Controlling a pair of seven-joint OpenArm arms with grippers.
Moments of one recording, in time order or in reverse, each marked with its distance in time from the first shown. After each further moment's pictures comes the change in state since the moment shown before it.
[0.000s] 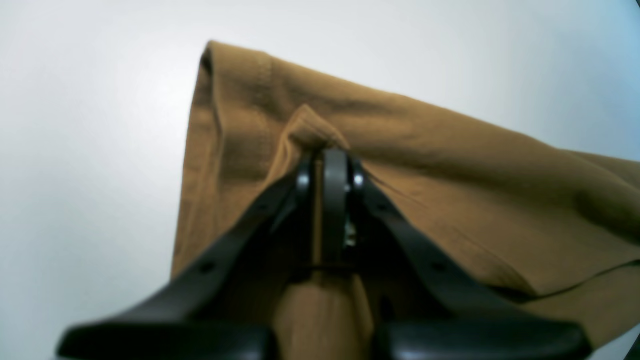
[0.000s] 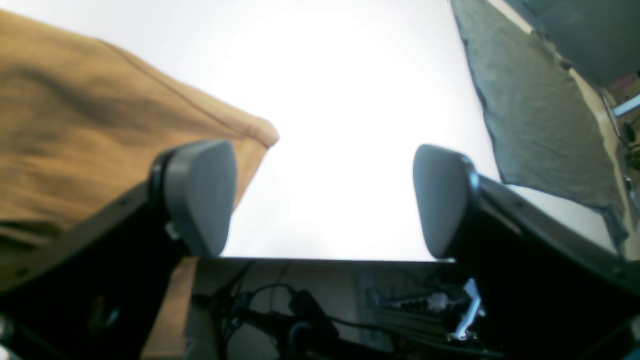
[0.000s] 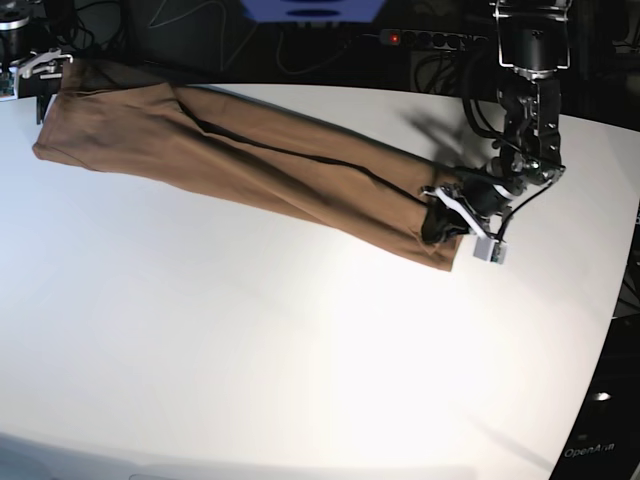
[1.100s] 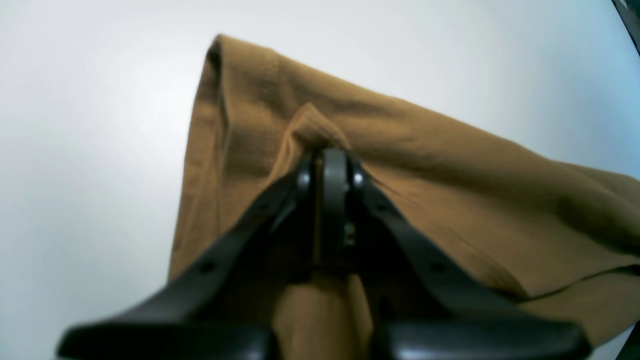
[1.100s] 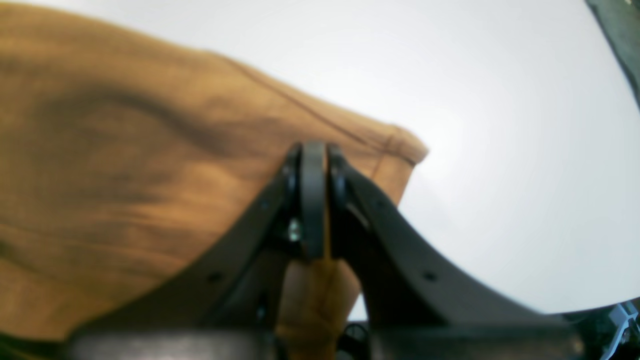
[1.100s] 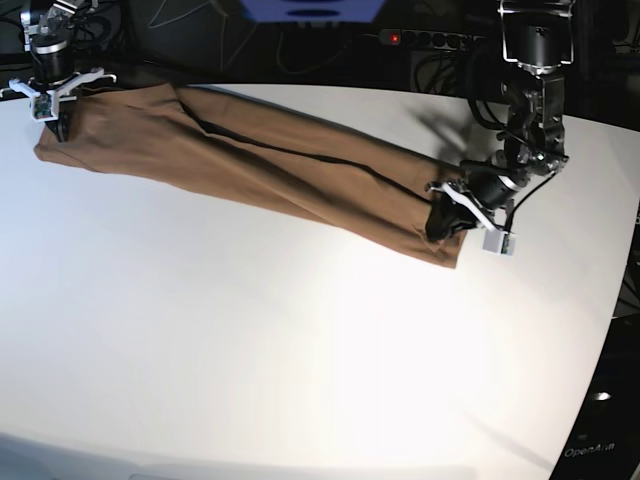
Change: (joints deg) left arm 1.5 -1.1 -0.2 -3.0 -3.0 -1.3 -3.7; right arm 6.4 -1.2 -6.9 -11.6 -0.6 0.0 -0.9
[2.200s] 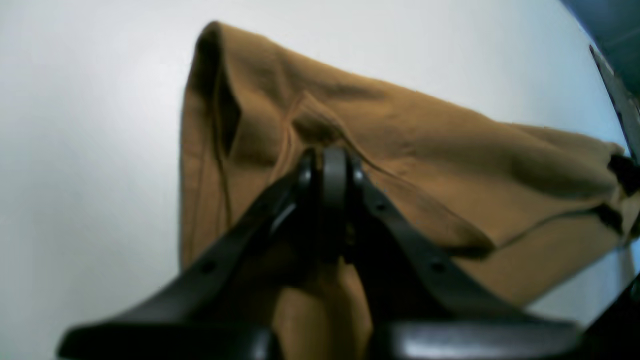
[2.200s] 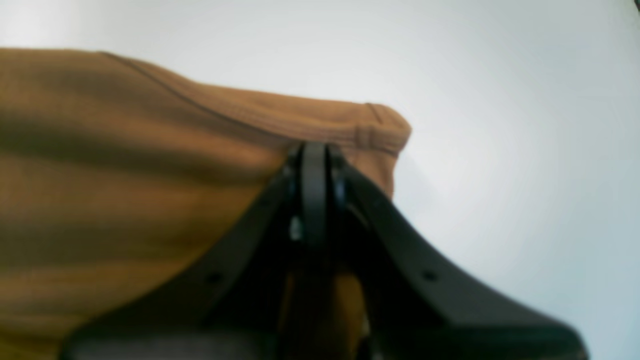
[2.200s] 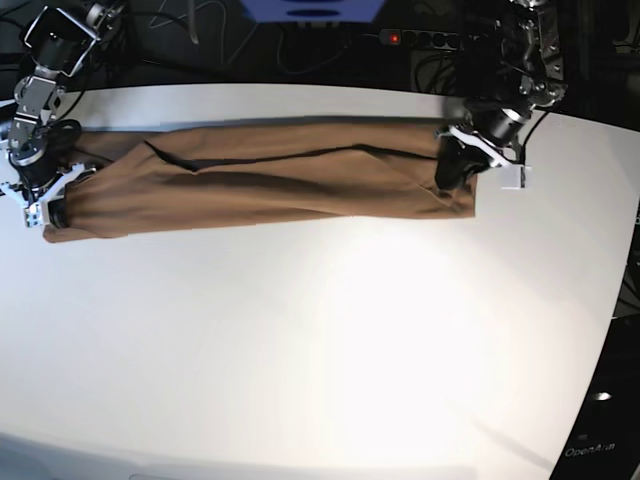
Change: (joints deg) left arm 16.8 4.4 -6.5 10.2 -2.7 0.1 -3.9; right arm 19.5 19.1 -17.6 -24.1 4.7 -1.4 -15.2
